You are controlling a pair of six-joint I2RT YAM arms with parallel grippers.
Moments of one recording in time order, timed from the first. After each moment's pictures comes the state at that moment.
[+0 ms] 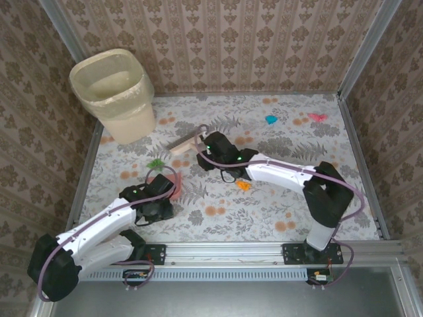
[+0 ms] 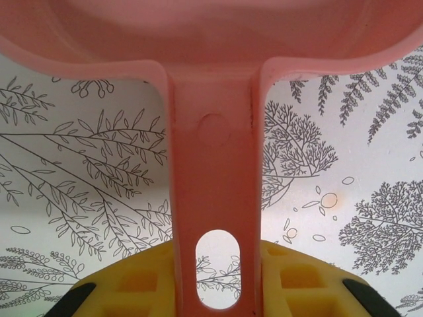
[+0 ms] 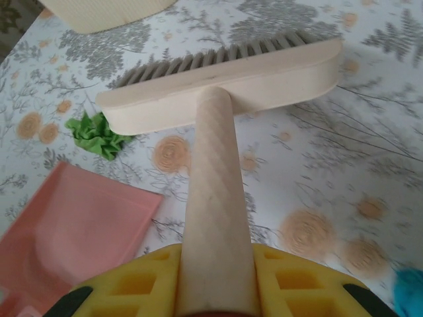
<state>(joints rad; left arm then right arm) -0.71 0.94 0.54 -0.93 -0.01 -0.85 0.84 1.77 1.28 -0.21 0.11 0.42</state>
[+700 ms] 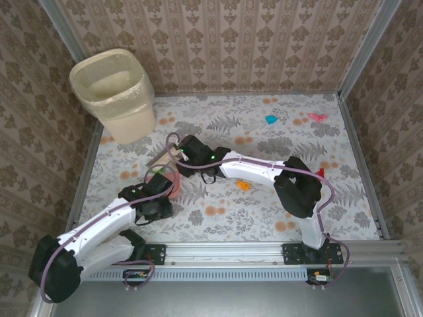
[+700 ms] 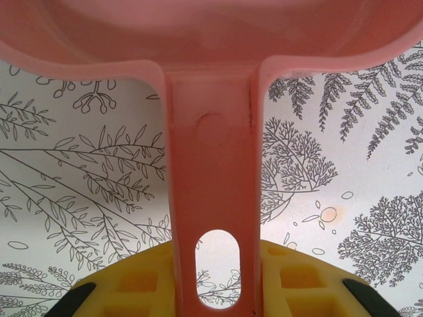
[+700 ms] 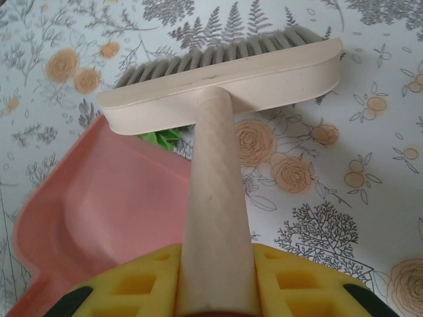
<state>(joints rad) -0.67 0.94 0.52 -0.90 0.00 -0.83 0.93 2.00 1.53 -0.35 0.05 0.30</state>
